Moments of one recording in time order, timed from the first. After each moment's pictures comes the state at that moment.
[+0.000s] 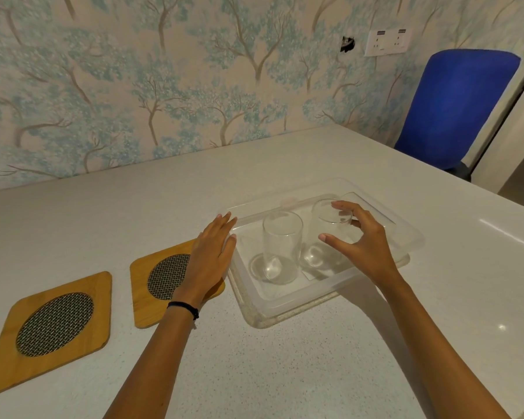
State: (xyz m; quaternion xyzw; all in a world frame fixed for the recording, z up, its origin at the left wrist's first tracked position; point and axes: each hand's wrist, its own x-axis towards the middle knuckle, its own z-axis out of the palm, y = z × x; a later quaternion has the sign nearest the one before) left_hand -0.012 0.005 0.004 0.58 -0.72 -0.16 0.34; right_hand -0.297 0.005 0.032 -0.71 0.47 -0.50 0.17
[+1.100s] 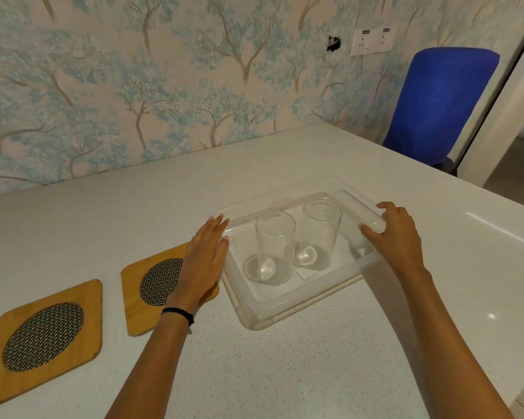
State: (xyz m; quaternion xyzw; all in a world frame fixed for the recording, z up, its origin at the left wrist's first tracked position) left_hand -0.012 0.002 -0.001 0.59 -0.71 -0.16 0.35; right_hand -0.354 -0.010 0.025 -0.59 0.72 -0.35 0.05
